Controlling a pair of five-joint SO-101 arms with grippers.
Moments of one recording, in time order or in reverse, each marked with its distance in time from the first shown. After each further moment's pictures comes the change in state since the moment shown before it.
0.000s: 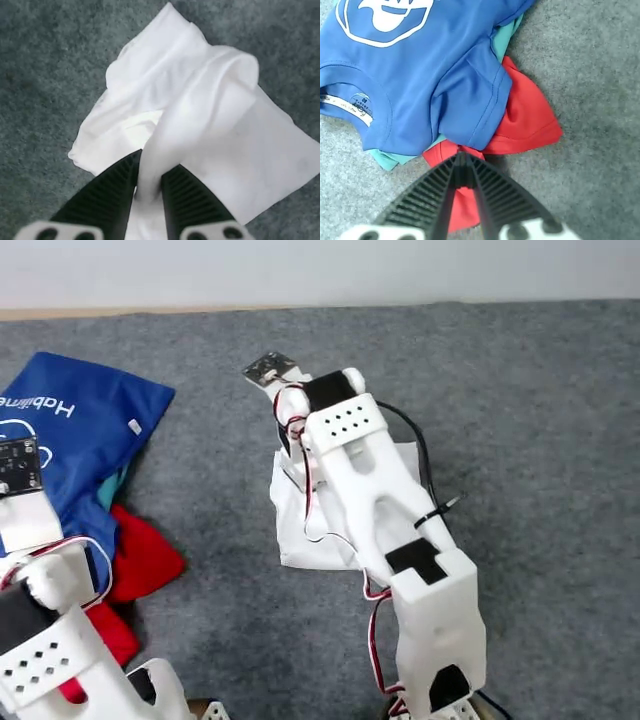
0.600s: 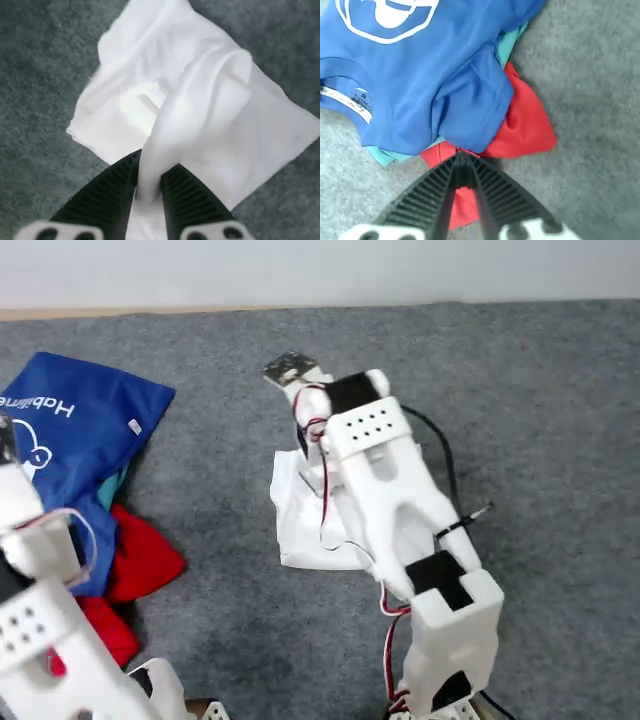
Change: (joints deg) left arm 0.0 7.4 -8.3 2.0 4.4; right arm 1.9 -9.6 9.5 0.0 -0.1
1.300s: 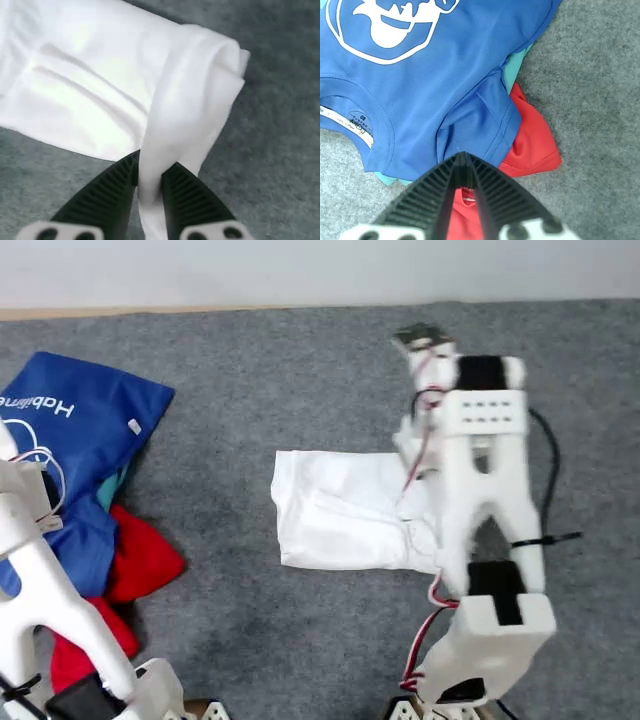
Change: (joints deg) left arm 0.0 26.6 -20.0 0.4 0.0; right arm 19.3 -8.4 3.1 4.7 2.3
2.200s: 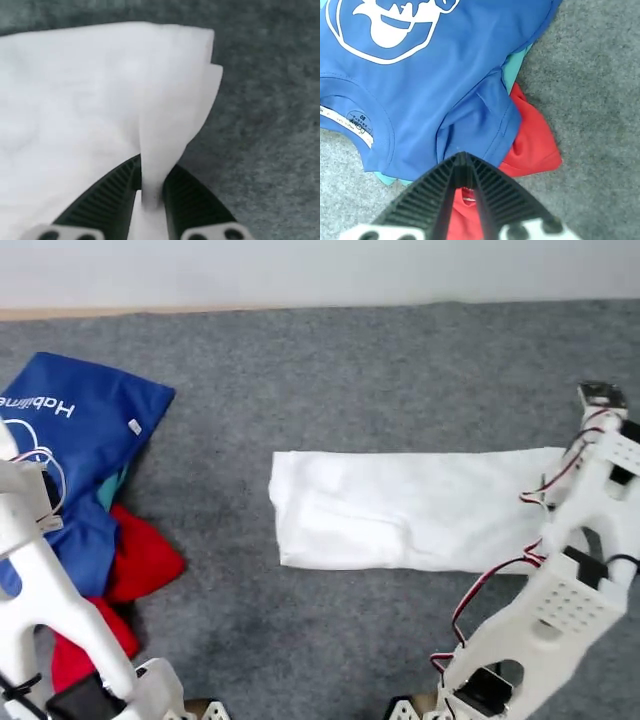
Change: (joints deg) left arm 0.0 0.8 0.0 0.0 0.0; right arm 39.6 19.6 3.1 -25.1 10.5
